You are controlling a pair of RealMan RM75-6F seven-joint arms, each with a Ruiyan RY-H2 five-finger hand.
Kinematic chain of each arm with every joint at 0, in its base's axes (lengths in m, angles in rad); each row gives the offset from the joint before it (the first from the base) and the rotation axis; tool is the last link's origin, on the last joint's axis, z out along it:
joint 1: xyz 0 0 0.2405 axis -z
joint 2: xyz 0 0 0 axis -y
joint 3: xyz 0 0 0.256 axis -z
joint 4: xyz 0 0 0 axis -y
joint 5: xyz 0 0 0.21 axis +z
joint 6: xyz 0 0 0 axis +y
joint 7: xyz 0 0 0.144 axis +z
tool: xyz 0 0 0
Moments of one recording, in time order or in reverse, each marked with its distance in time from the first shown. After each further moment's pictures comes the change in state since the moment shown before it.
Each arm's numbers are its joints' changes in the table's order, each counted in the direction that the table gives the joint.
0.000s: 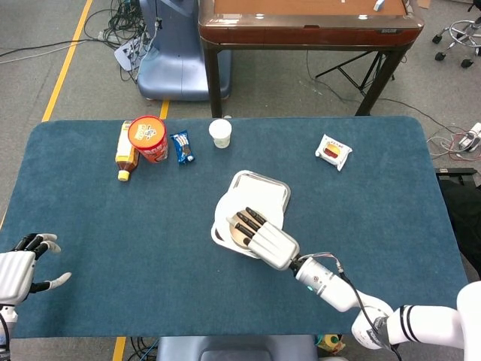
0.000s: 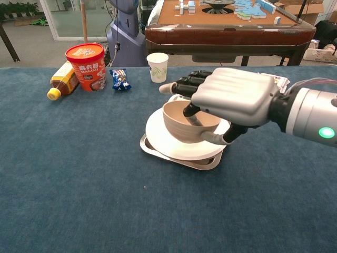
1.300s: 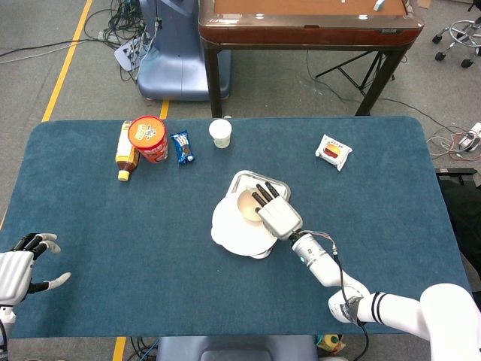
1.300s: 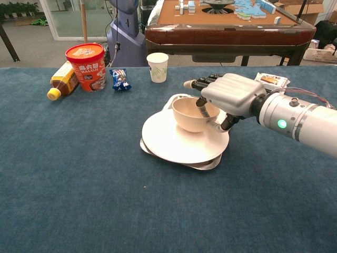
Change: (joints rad) left arm -0.002 -0.014 -0.001 0.003 0.011 0.004 -0.038; right arm -0.013 0.228 -0.125 -0.386 0.206 -0.066 0.082
